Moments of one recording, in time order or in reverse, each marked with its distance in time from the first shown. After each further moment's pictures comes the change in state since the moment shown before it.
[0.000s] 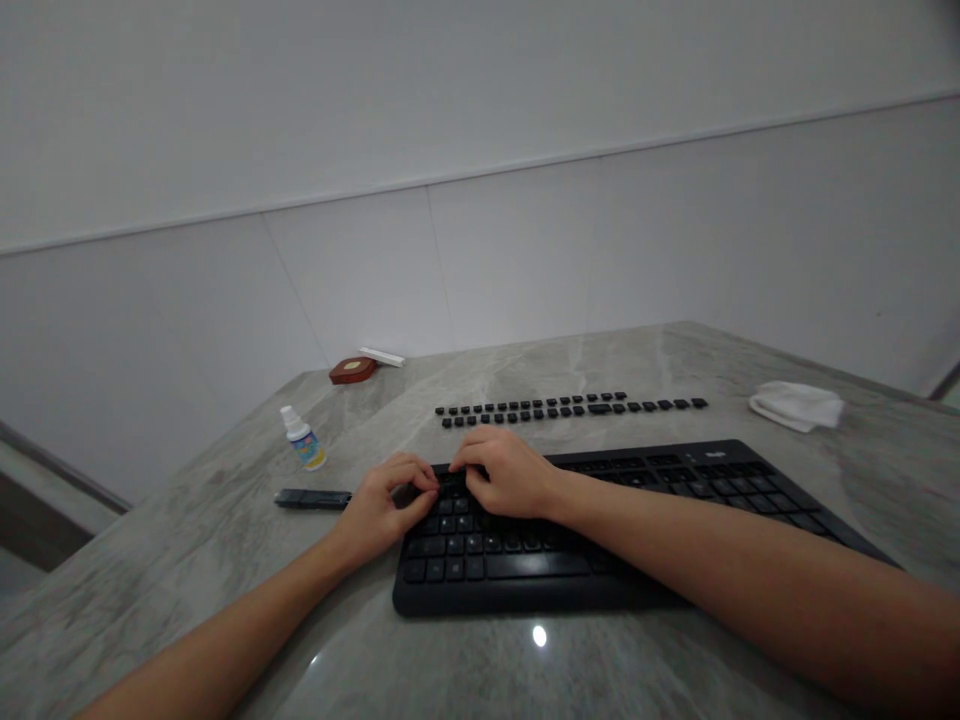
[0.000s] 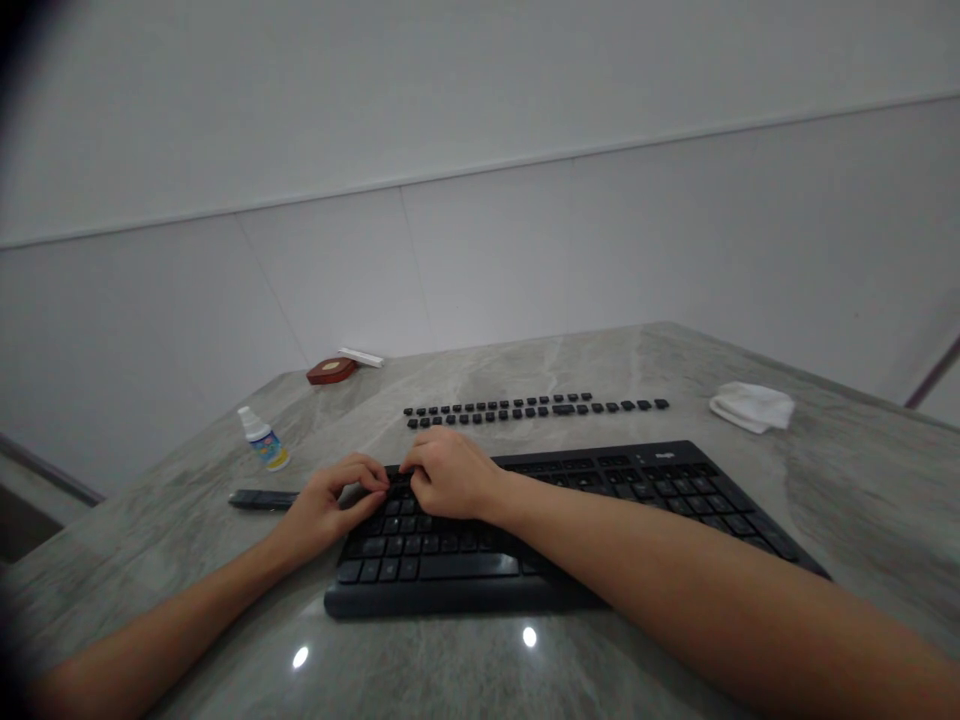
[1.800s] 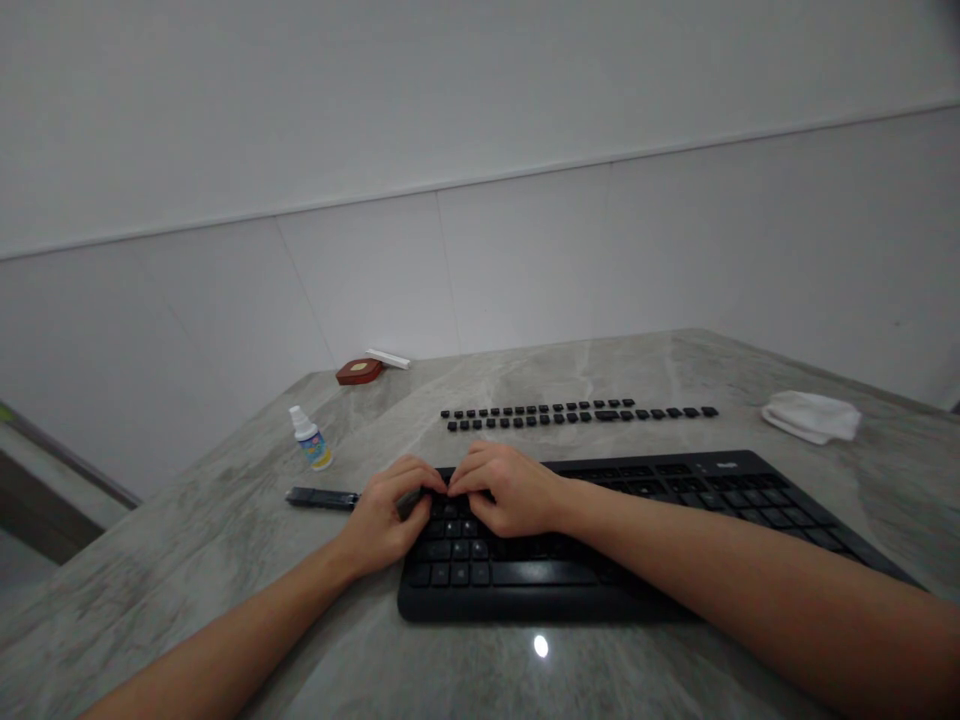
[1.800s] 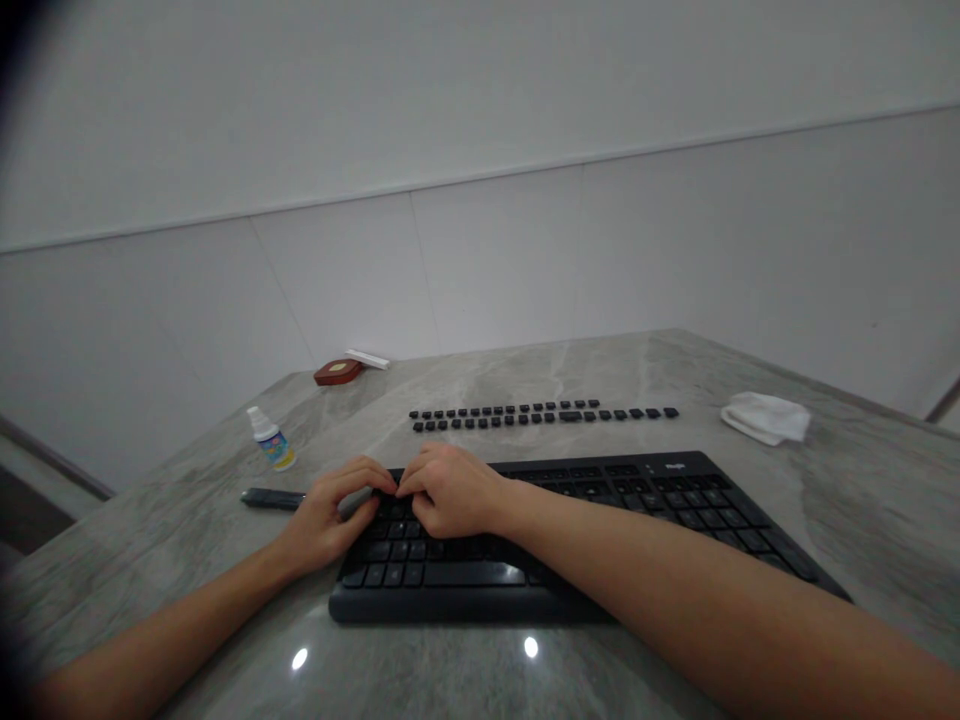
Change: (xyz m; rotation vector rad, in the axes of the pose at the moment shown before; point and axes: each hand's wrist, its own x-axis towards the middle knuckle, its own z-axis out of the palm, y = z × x) left_hand -0.003 0.007 -0.002 0.065 -0.030 0.112; right_hand 0.000 -0.004 -0.001 0.037 -0.090 -0.220
